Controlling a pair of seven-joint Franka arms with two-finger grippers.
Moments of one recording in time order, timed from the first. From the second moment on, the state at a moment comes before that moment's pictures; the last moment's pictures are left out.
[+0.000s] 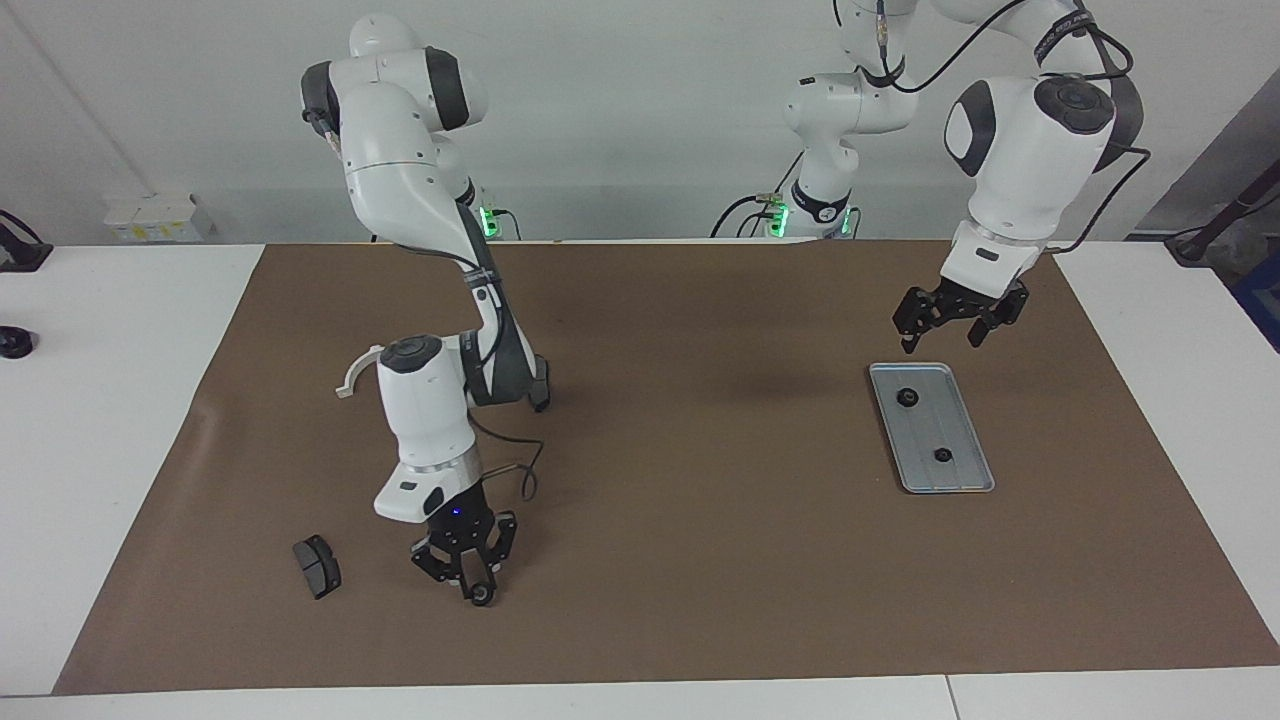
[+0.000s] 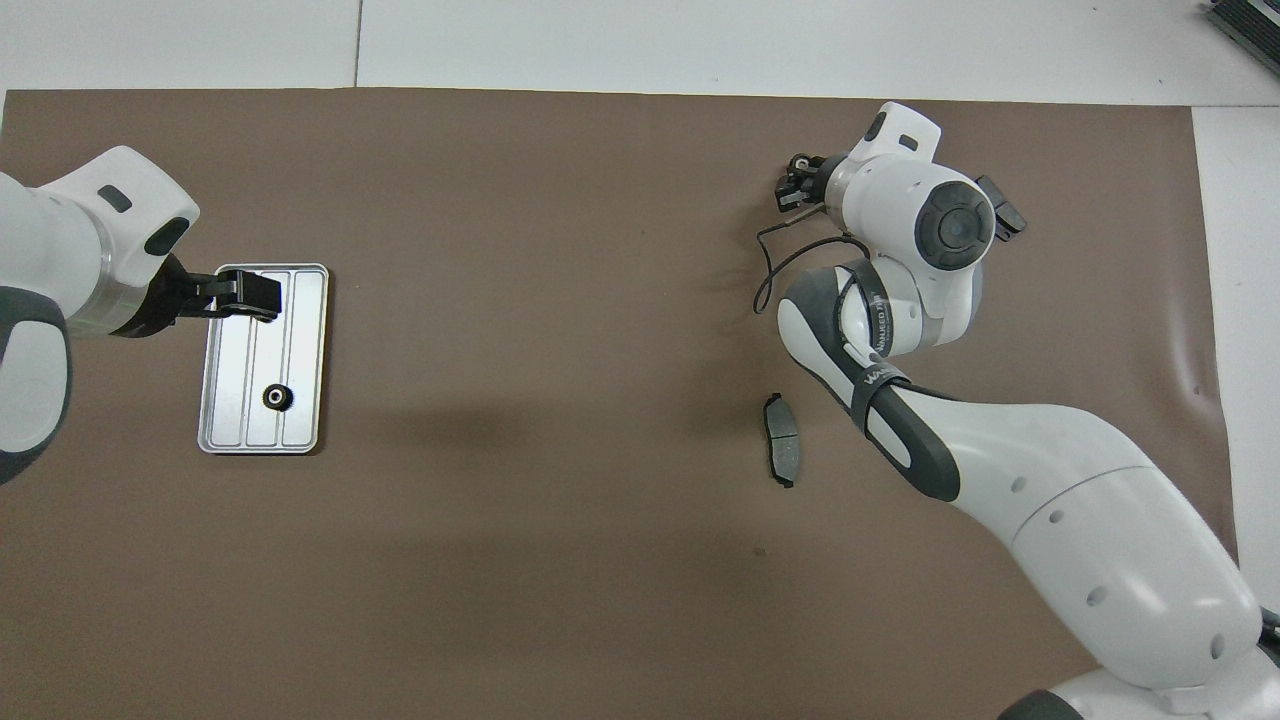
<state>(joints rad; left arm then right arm) -0.04 0.00 -0.09 -1.85 0.03 1.93 -0.14 0.24 0.73 -0.01 -1.52 0.00 2.84 -0.15</state>
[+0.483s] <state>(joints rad) -0.05 0.00 -0.09 -1.85 0.03 1.92 -0.14 0.49 0.73 -0.01 -1.48 0.00 2.92 0.10</state>
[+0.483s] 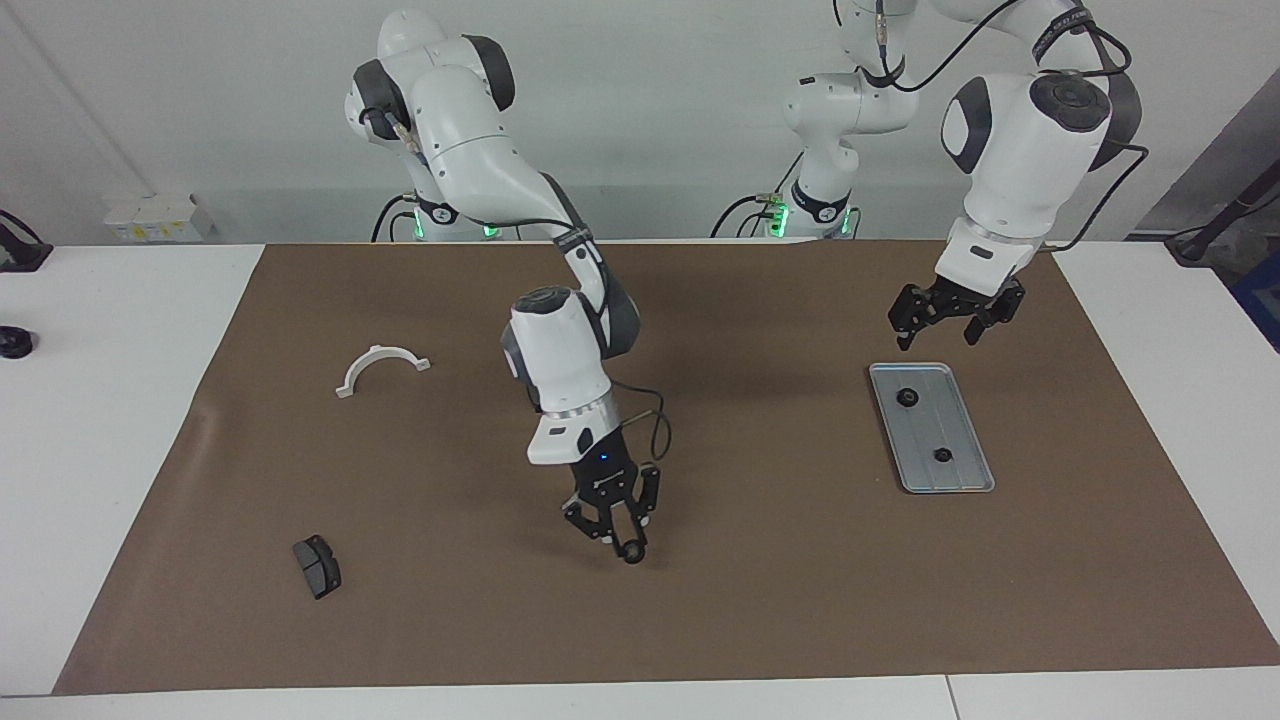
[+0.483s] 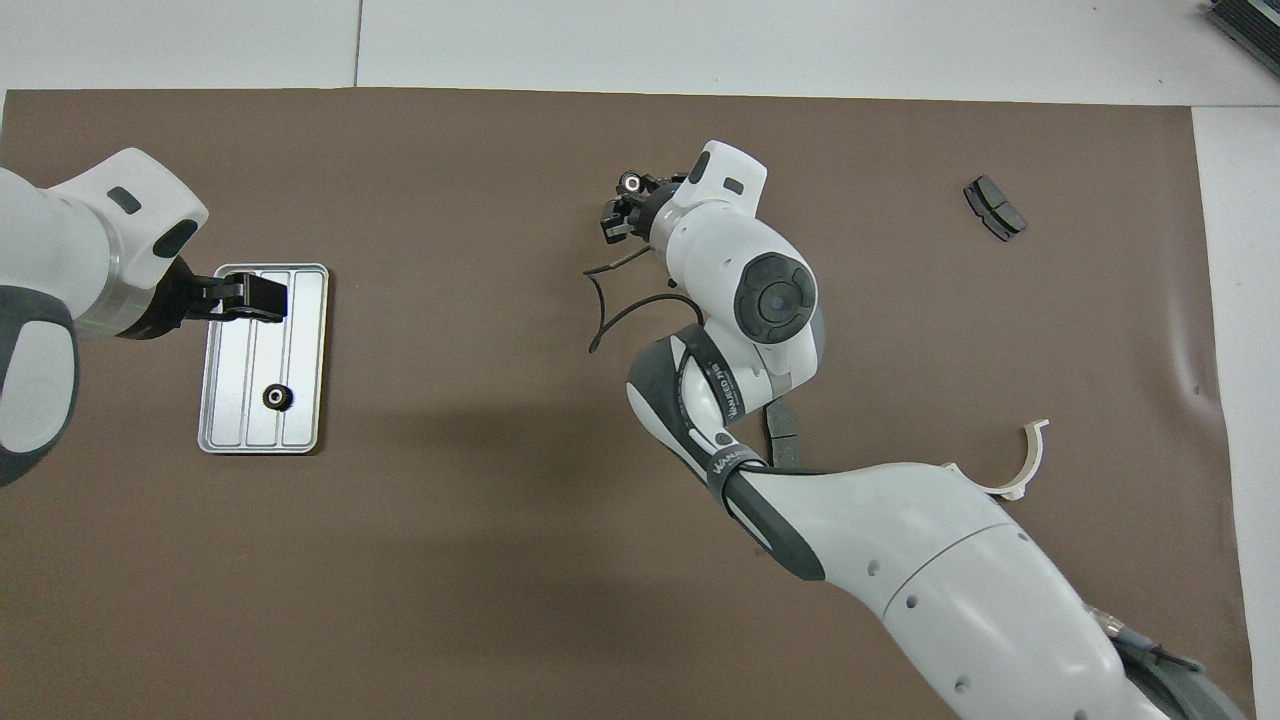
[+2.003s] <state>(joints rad) -0.11 0.10 -0.09 -1.89 0.03 2.18 -0.46 0.64 0.66 -0.01 -1.41 0.02 2.83 0.60</state>
